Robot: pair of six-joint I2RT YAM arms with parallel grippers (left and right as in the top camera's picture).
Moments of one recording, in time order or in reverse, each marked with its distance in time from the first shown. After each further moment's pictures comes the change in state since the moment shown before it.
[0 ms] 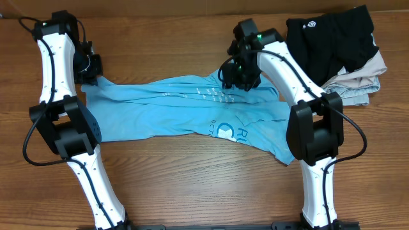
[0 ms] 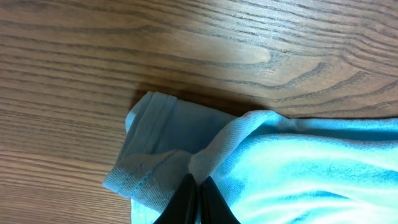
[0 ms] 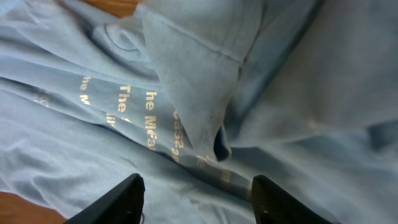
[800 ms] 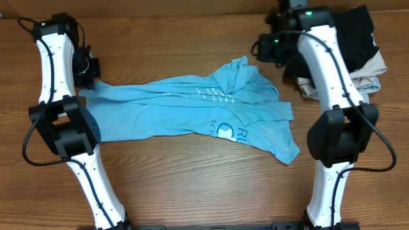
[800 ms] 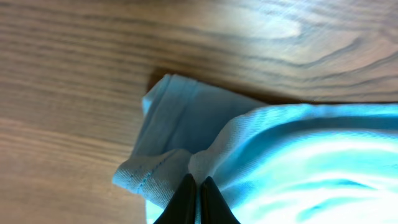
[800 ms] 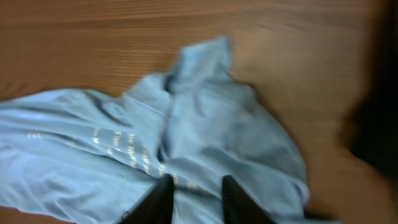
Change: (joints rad) left arm 0.006 0.000 0.000 -0.050 -0.049 0.000; right arm -0.159 -0.086 0.186 -0.078 0.027 -0.043
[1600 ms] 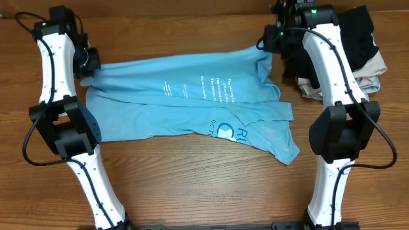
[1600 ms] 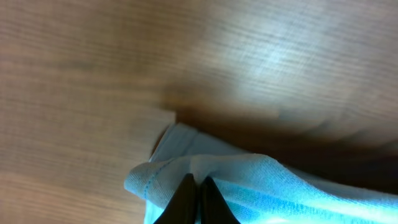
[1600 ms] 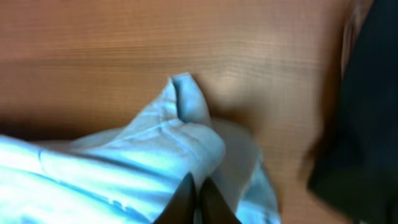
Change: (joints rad) left arm 0.000 0.000 0.000 0.159 -0.010 -0.022; right arm -0.062 0.032 0.058 -0.002 0.042 -0.035
